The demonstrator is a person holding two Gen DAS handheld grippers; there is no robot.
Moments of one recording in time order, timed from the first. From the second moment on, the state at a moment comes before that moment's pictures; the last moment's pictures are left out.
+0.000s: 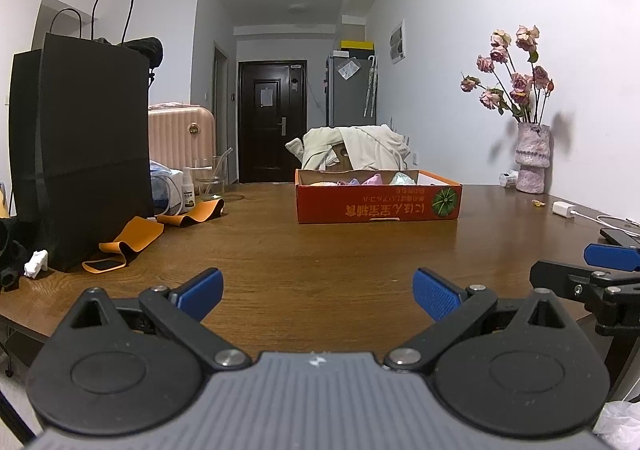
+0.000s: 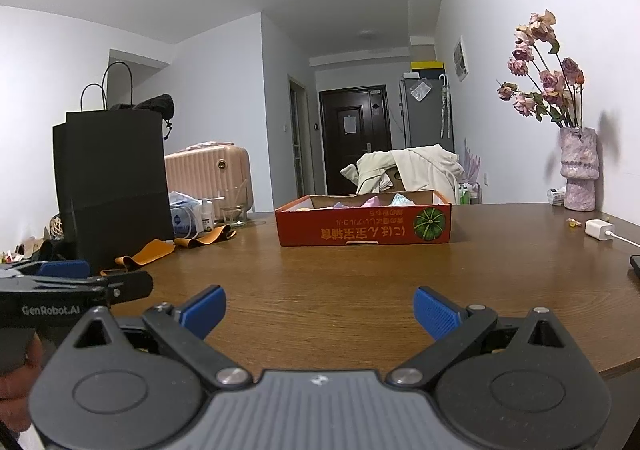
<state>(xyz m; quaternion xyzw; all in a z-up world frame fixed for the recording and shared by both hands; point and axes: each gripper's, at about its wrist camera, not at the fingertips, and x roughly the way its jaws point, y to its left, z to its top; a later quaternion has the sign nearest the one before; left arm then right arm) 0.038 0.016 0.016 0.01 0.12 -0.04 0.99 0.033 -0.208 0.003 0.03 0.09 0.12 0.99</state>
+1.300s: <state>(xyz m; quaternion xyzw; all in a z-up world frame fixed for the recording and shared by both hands) 0.031 0.012 0.019 0.01 0.10 -0.04 0.99 0.030 -0.205 0.001 0.03 0.09 0.11 0.99</state>
